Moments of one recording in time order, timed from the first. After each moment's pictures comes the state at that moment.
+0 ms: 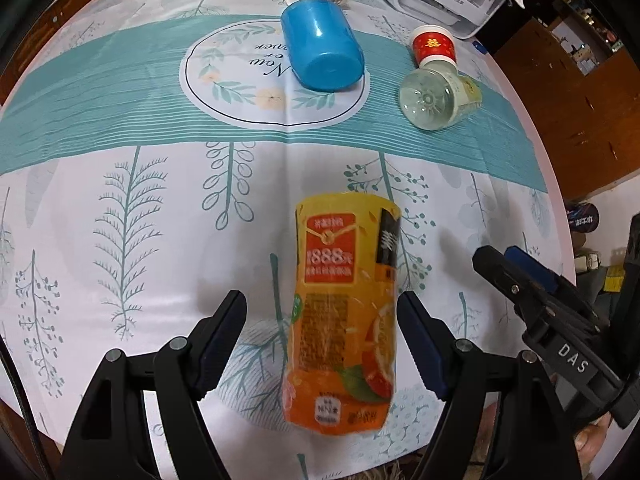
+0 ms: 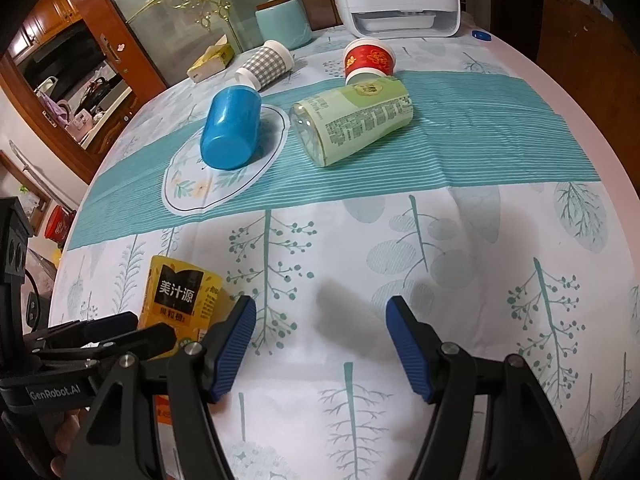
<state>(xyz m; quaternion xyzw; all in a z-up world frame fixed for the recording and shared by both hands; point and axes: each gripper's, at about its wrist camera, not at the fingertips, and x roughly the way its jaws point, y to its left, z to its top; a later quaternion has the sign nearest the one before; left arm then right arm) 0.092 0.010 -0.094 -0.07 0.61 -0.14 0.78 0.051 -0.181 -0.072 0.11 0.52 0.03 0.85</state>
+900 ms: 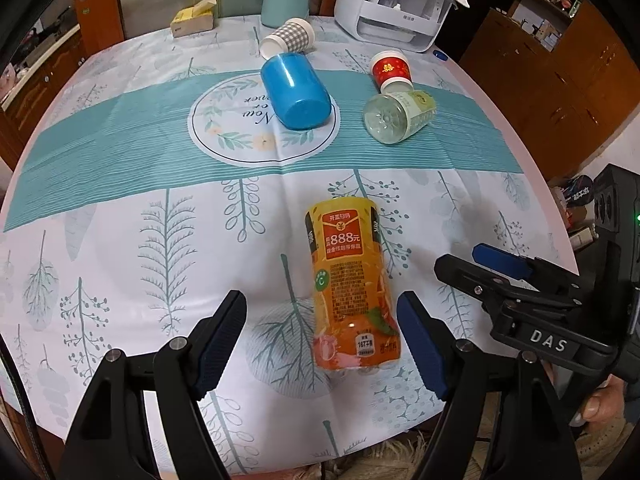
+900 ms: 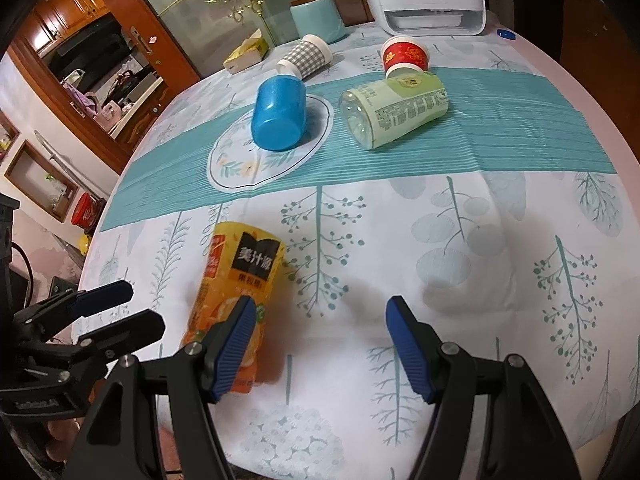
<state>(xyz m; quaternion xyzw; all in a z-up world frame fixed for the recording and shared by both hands) 0.049 0.021 -0.043 -0.01 0.55 -0.17 0.82 0.024 -0.161 -0.059 0.13 0.52 0.09 0.84</state>
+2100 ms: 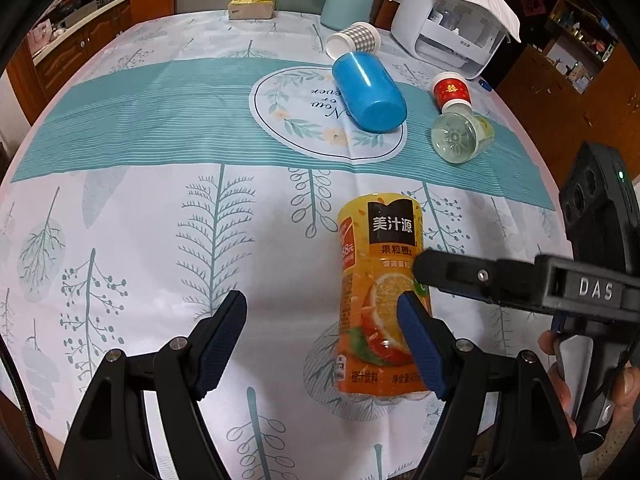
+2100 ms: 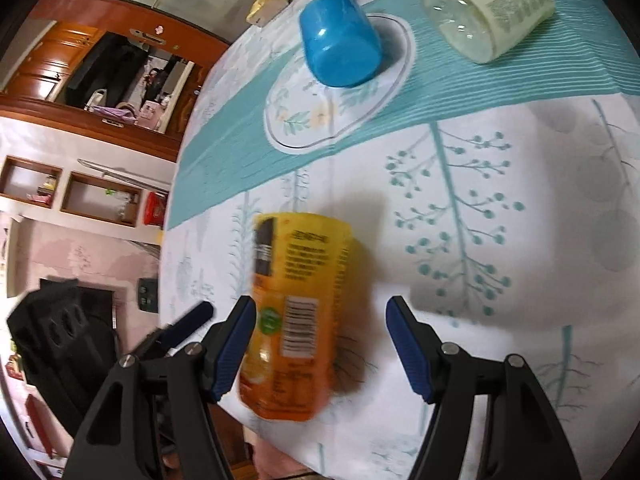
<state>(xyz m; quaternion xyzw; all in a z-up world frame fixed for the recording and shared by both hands) 0.063 0.071 -0.080 -0.07 0.54 -0.11 0.83 0.080 -0.112 -0.106 0.28 0.59 0.20 0.73</state>
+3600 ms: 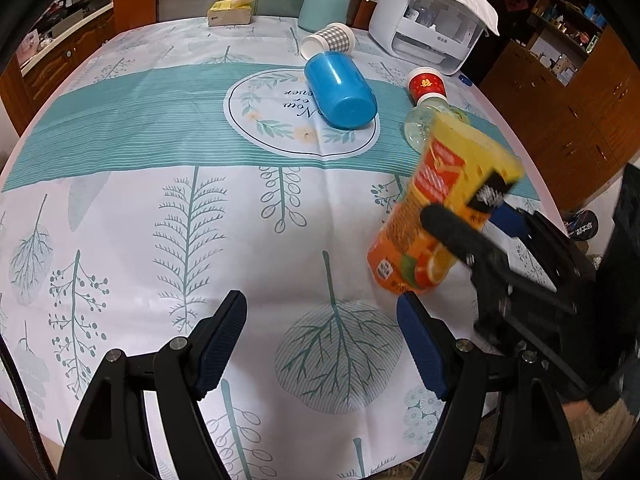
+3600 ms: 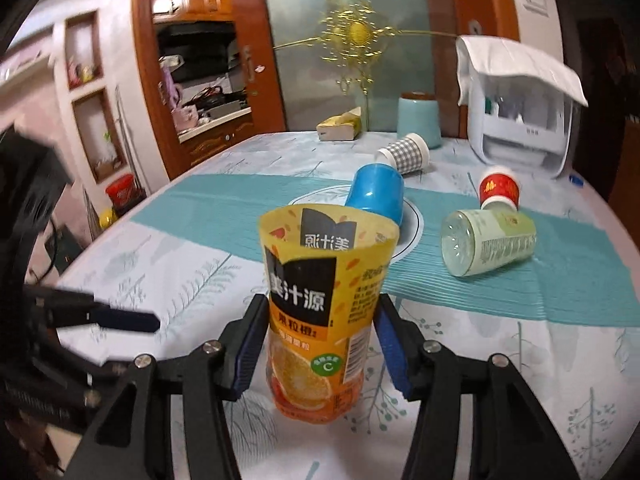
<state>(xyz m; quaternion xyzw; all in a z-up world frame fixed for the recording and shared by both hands) 0.051 0.057 -0.074 -0.06 0.53 -0.14 0.84 0.036 -0.097 -0.059 -0.01 0.33 0.19 0.93</state>
